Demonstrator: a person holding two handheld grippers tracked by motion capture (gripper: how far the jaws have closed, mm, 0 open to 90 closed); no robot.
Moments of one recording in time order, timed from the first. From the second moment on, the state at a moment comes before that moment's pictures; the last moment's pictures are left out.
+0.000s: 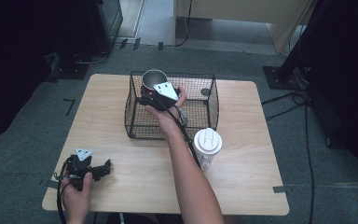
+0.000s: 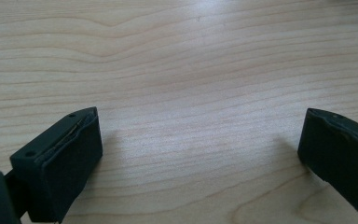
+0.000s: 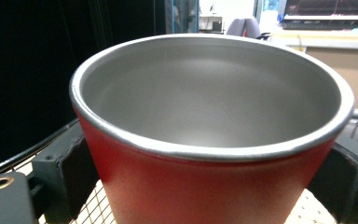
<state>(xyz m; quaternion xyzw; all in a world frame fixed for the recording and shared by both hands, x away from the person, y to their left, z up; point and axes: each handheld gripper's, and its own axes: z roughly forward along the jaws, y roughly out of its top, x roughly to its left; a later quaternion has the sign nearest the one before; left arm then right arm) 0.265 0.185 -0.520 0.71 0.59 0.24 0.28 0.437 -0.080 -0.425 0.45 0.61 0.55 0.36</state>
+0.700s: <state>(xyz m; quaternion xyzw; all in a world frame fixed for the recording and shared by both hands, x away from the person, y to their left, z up) 0.265 0.185 -0.520 0.71 0.59 0.24 0.28 0.449 -0.062 -0.446 0.46 0.66 0.52 0.30</state>
